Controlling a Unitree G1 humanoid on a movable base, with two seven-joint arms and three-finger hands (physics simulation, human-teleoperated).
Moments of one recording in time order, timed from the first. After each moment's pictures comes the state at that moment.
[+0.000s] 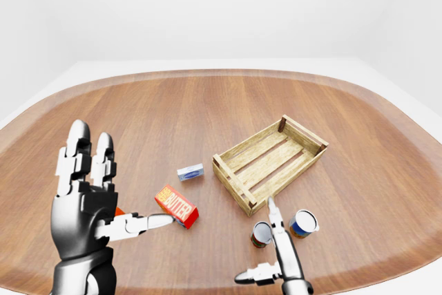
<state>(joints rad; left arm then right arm) 0.35 -0.10 0.28 -0.82 -0.19 0.09 -0.21 0.50 -0.21 0.51 -0.19 -0.19 0.09 -0.42</state>
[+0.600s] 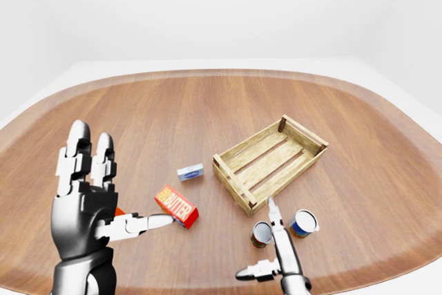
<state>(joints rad) 0.35 -0.10 0.28 -0.82 -0.19 0.09 -0.21 0.47 -0.18 0.47 -0.12 -0.23 0.09 -0.39</state>
